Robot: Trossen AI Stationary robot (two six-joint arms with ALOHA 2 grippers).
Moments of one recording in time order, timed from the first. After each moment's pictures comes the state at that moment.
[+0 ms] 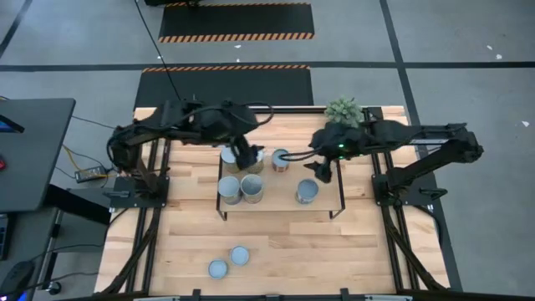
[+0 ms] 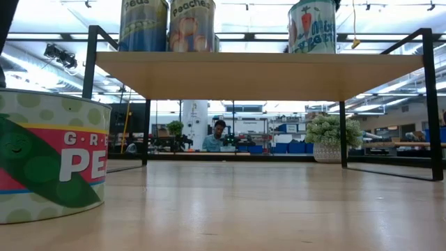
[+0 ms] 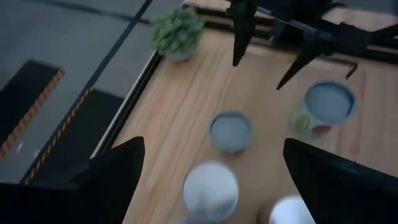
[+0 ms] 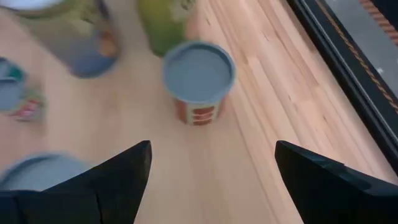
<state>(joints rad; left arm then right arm) -0.03 1.77 2.36 -1.37 -0.39 -0.22 -0.01 1.24 1.26 -0.83 0.18 0.21</state>
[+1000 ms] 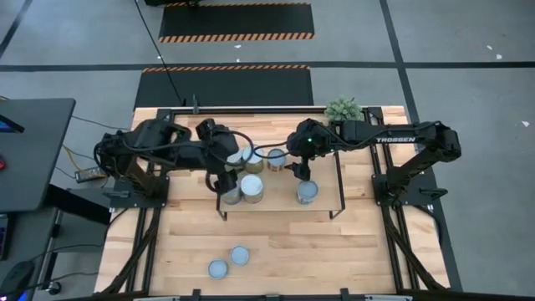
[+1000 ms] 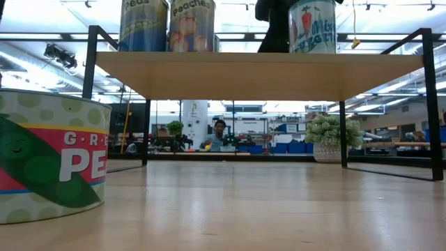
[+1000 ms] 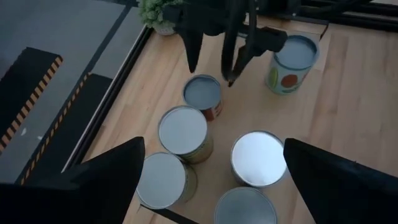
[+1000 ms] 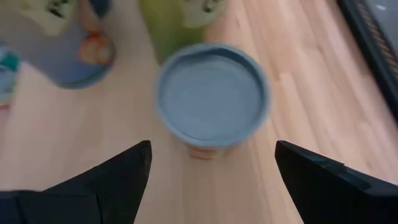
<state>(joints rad) -0.25 1.72 2.36 -1.57 -0.51 -0.42 -0.13 1.46 1.25 -0.61 -0.02 0.02</state>
